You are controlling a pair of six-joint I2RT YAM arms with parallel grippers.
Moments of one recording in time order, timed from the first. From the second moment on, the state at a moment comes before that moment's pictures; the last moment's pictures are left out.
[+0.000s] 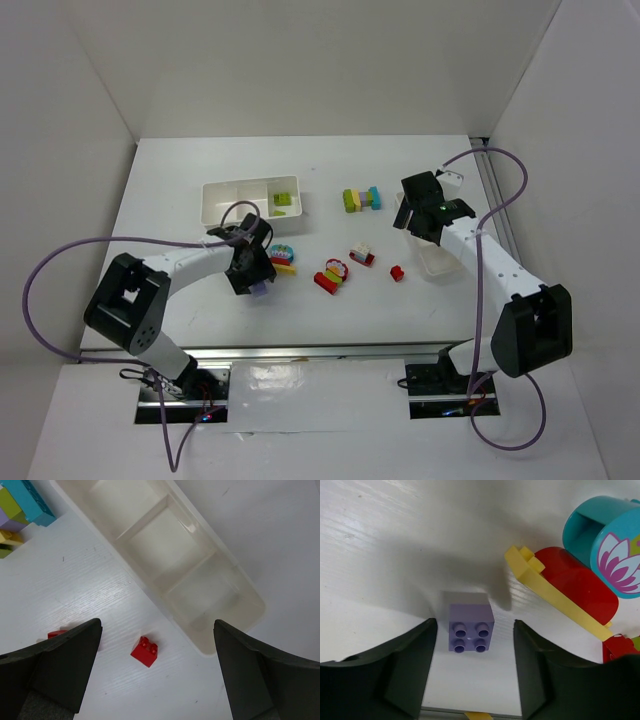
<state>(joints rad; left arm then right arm) -0.48 1.57 0.90 -0.63 -0.13 -1.01 0.31 1.37 1.10 -0.71 0.52 0.64</state>
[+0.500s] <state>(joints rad) -0.53 1.59 0.91 -0.63 -0.12 -0.99 0.31 1.37 1.10 -0.71 0.52 0.64</state>
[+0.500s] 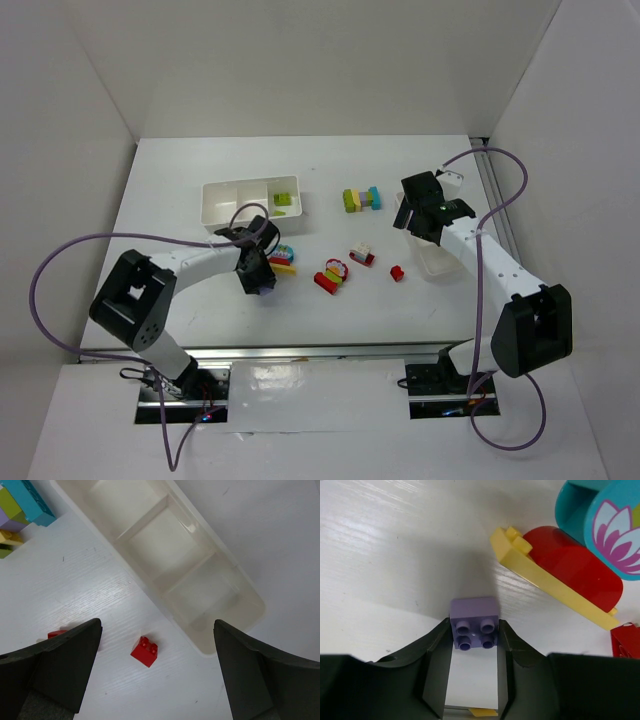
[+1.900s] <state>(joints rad) -0.71 2.31 2.13 -0.60 0.54 -0.51 0.28 0.98 1.15 -0.82 0.63 0.90</state>
